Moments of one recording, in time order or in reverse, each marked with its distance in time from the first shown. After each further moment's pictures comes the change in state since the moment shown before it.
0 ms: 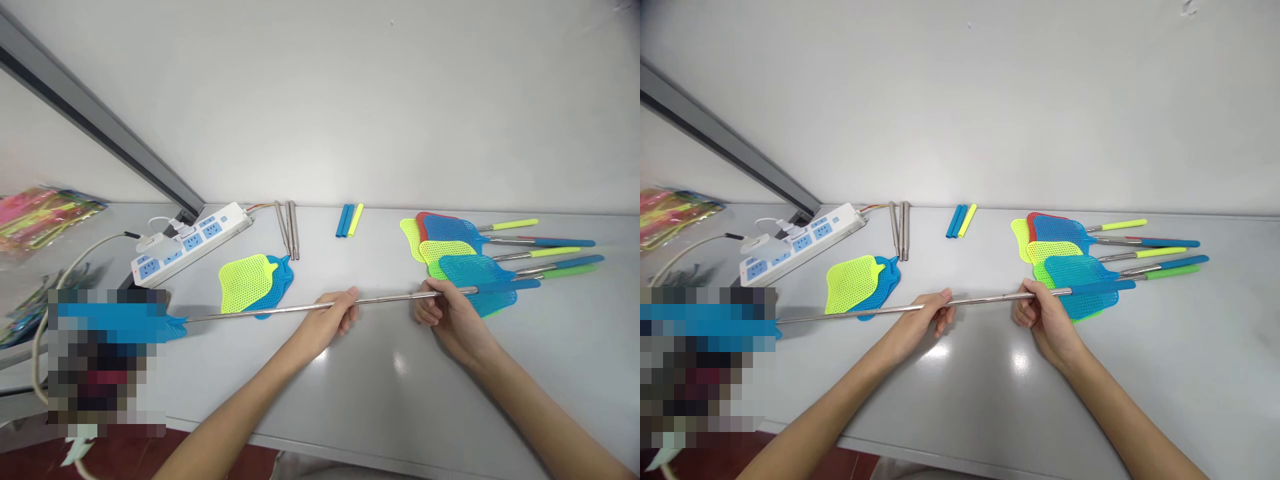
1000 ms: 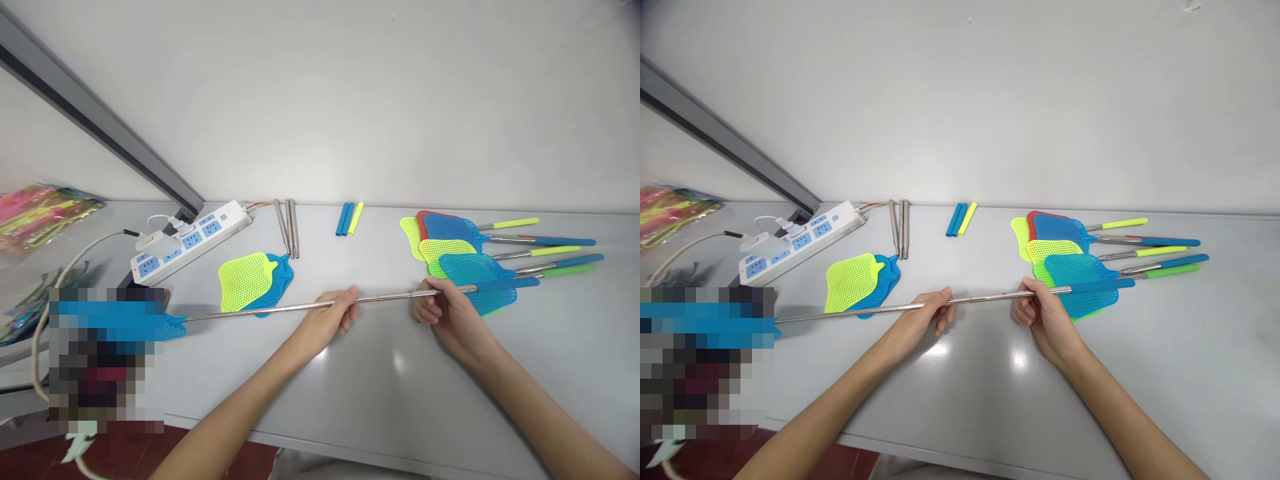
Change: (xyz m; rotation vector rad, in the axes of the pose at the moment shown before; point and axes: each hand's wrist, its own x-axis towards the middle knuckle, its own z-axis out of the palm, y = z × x) left_hand 0.000 -0.004 -0.001 -0.010 -0.024 0.039; right_hand 0.000 -0.002 0.003 0.010 0.025 0.017
